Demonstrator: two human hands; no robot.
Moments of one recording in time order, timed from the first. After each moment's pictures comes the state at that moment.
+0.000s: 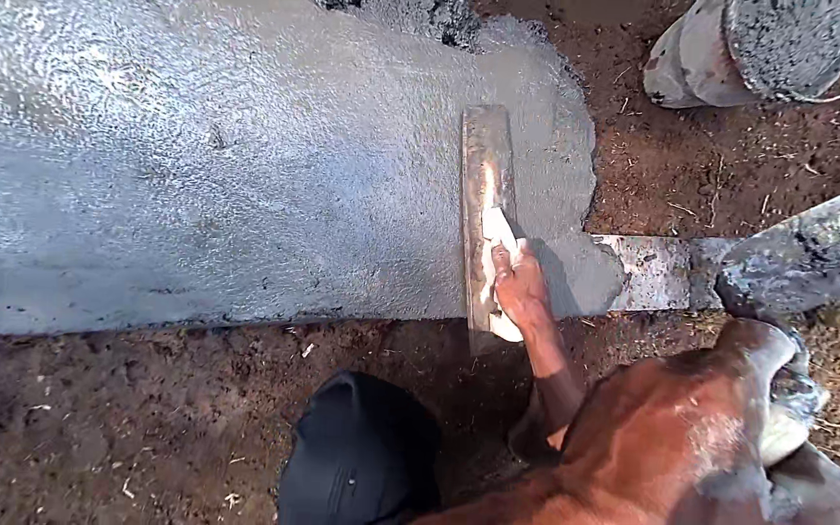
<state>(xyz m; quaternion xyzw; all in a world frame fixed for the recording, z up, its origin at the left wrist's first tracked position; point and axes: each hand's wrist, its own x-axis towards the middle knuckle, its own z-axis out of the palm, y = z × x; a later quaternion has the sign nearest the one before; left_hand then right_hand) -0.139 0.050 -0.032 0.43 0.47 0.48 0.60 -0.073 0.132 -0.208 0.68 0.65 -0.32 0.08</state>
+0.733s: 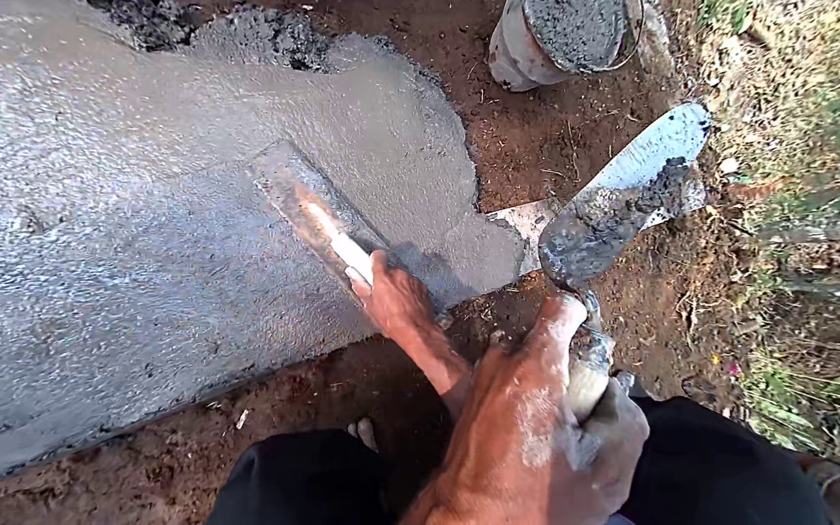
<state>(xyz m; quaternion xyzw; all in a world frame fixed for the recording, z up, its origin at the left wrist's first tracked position) -0.119 0.043 -0.039 0.44 0.51 0.47 0.56 -0.110 0.108 -0.194 0.60 0.73 -0.29 0.17</state>
